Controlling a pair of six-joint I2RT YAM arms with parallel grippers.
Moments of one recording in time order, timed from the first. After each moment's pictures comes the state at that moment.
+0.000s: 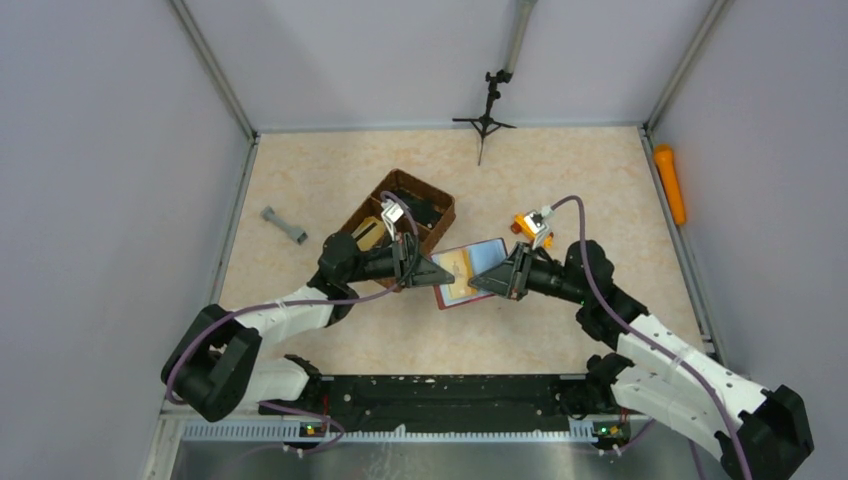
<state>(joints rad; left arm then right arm) -0.58 1.27 0.47 0.93 0.90 -1.24 0.64 0.79 0.50 0.13 -0.51 0.89</state>
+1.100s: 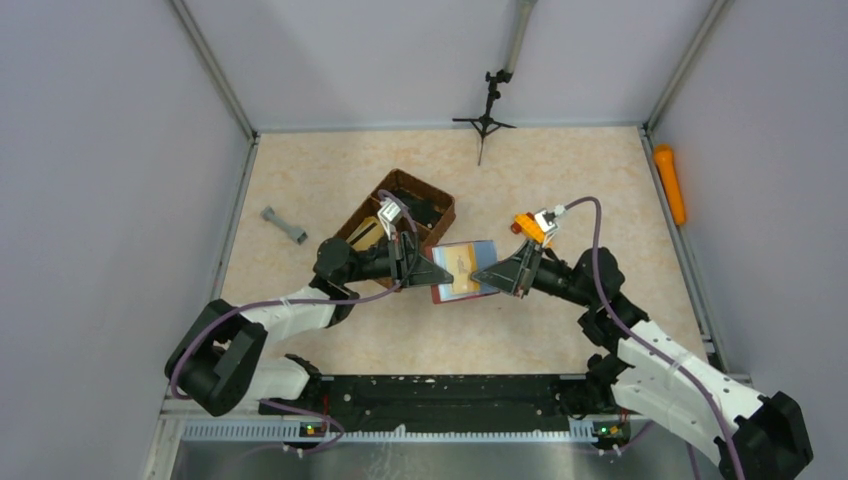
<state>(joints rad) -0.58 1.30 0.44 1.15 0.93 -1.36 0.61 0.75 0.41 0.38 -0.55 1.07</state>
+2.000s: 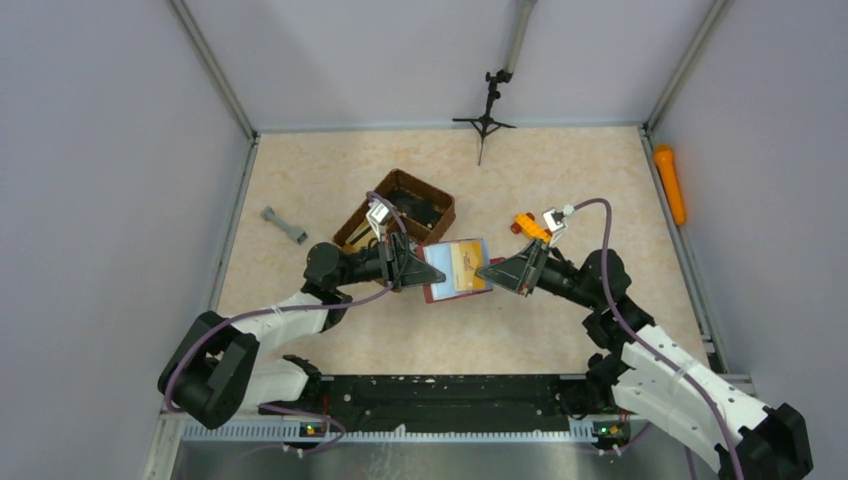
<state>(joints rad) -0.54 1.23 0.40 1.16 0.93 -1.36 0.58 0.70 0.41 0.33 -0.51 1.06</state>
